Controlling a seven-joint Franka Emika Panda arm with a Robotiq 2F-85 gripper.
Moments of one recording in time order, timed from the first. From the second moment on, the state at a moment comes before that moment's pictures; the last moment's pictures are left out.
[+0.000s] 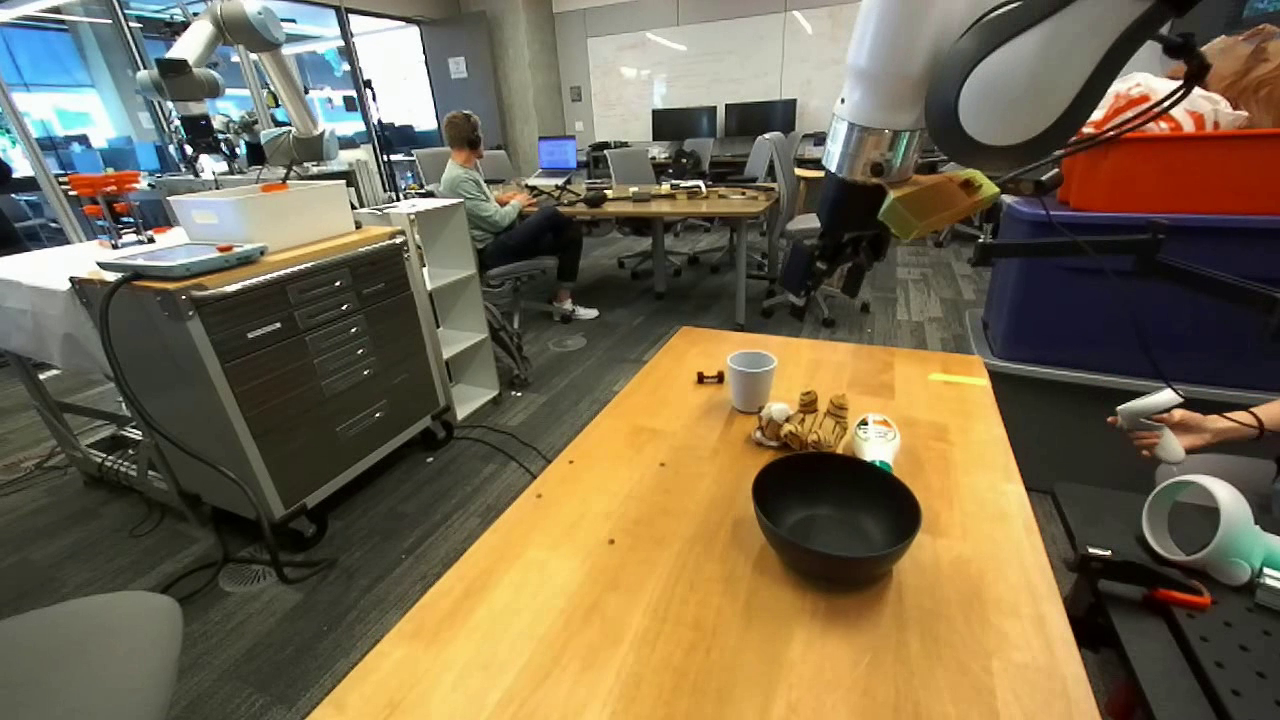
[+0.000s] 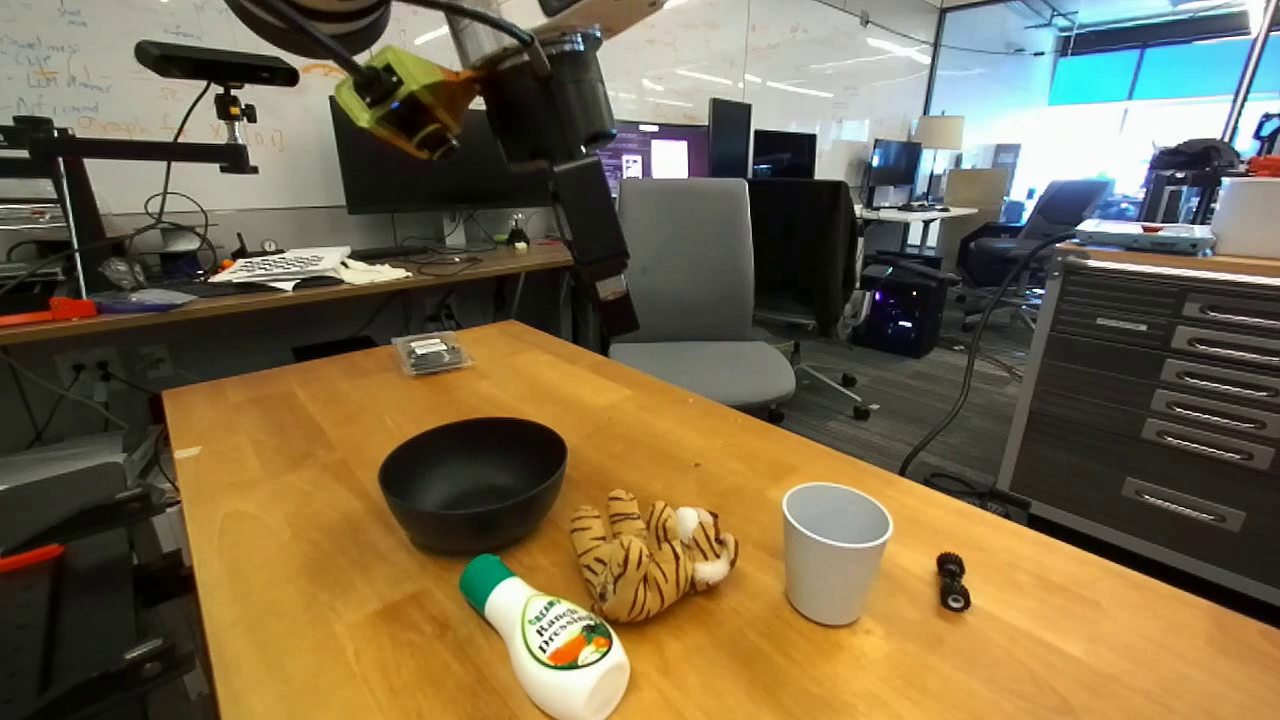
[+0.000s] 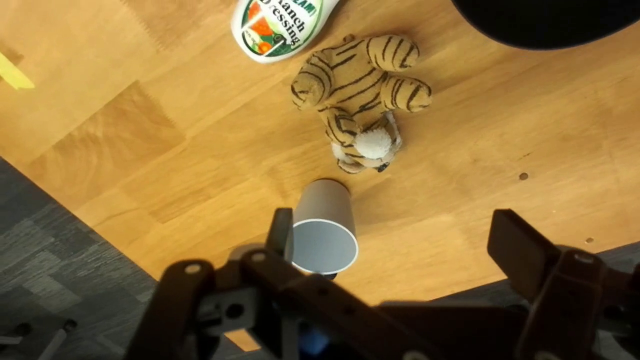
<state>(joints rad) -0.29 -0.04 -0.06 -2.42 -0.34 2.63 0.45</state>
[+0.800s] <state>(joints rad) -0.25 0.17 -0.21 -2.42 -0.35 2.73 0.44</state>
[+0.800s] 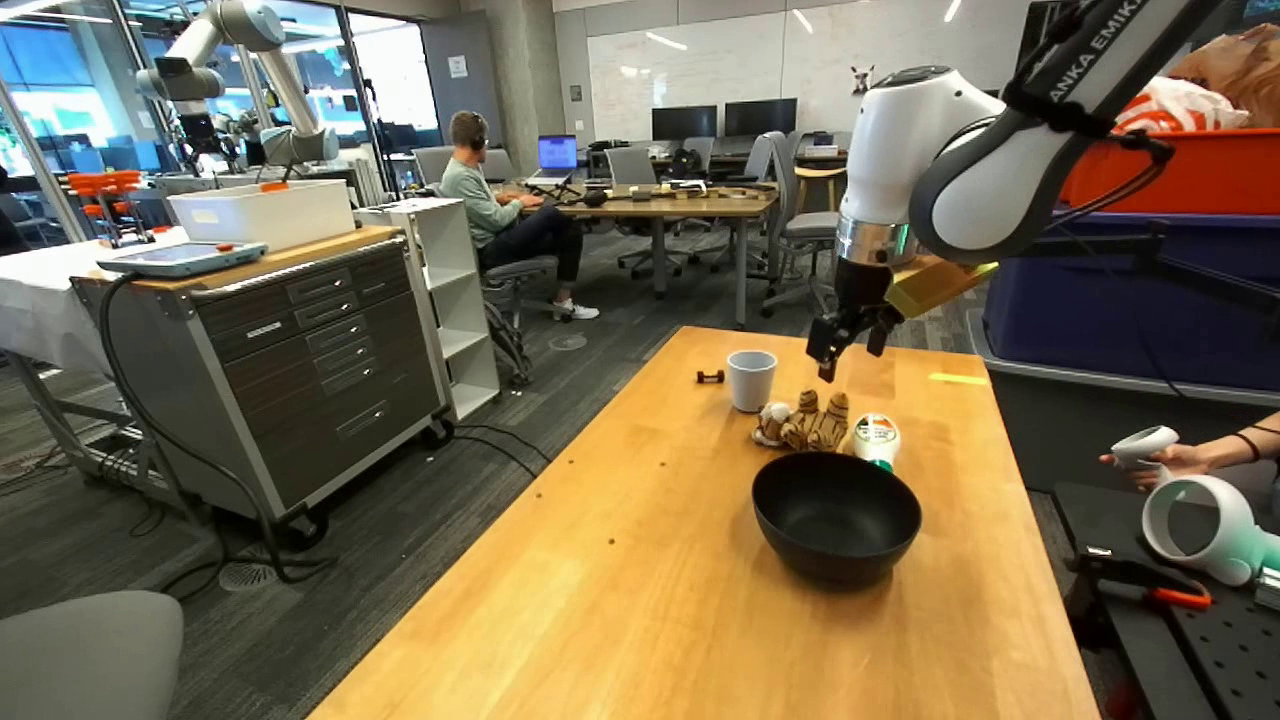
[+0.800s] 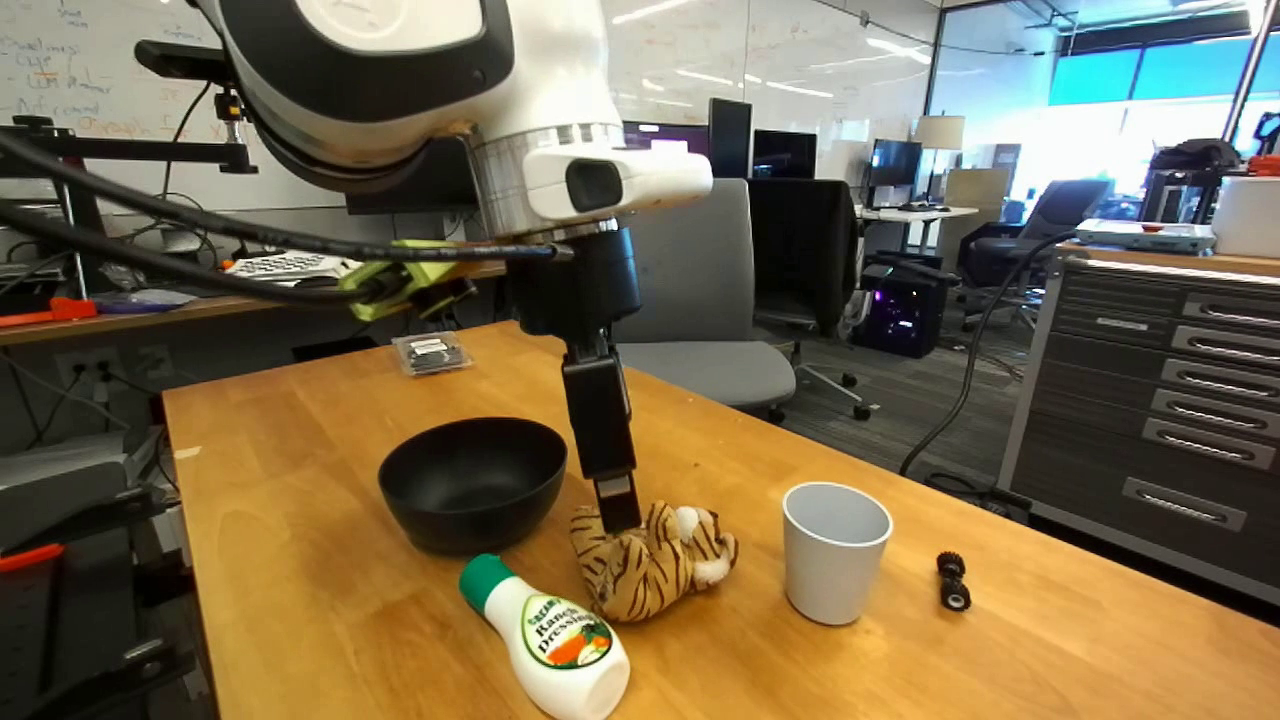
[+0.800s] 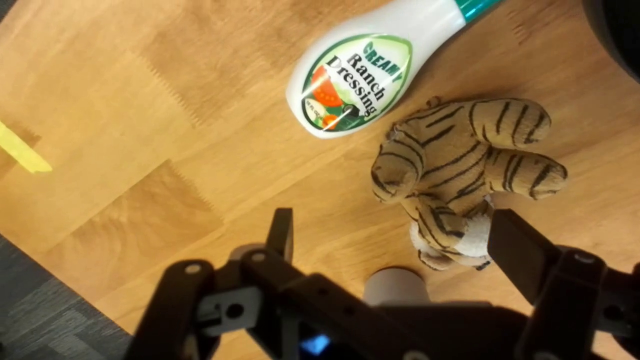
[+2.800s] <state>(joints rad) -0.14 0.29 -0.27 -2.36 -0.22 2.75 0.35</state>
